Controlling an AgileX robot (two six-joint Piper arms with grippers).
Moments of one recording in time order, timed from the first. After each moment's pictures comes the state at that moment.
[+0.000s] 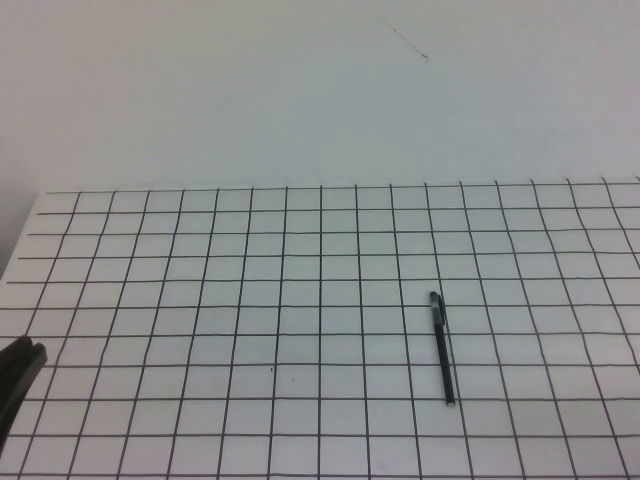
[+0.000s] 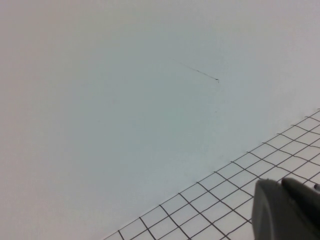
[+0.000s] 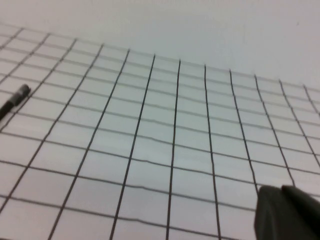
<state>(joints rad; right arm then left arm) -0.03 -0.01 0.00 0.13 0.31 -0.35 -0.71 0.27 -0.28 -1.75 -0.29 1.99</state>
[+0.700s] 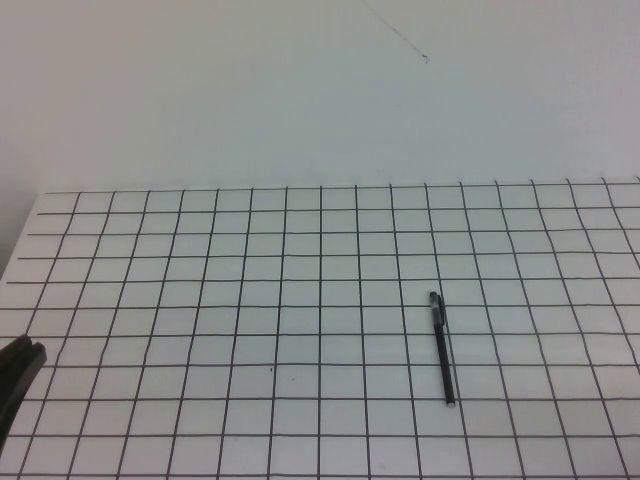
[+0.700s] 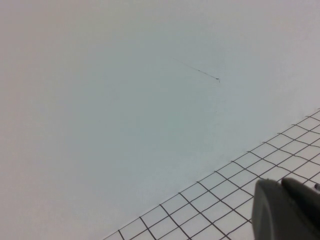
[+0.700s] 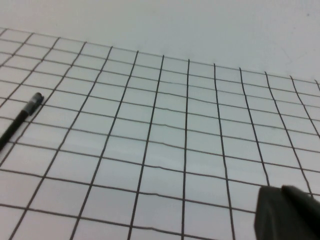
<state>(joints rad) -0.03 -0.01 0.00 0.18 0.32 -0.35 -0.71 0.27 -0.28 -1.75 -0.29 1.99</state>
